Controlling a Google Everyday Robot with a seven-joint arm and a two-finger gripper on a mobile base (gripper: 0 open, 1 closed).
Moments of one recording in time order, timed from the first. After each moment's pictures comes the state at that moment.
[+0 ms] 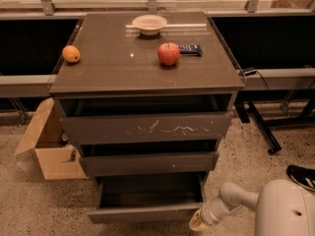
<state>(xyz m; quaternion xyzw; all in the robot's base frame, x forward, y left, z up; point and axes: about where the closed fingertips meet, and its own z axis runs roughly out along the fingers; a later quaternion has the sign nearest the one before) 0.436 -0.186 0.169 -0.66 0.68 0.28 0.15</state>
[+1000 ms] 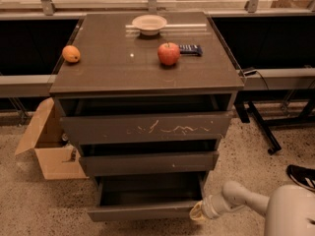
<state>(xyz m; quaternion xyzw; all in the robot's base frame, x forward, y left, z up) 0.480 -0.191 0.177 -0.67 0.67 0.22 0.22</state>
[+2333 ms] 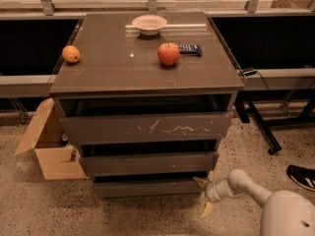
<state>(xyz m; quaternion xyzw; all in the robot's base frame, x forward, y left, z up) 0.556 -0.211 0.190 -0.67 0.65 0.19 0.29</state>
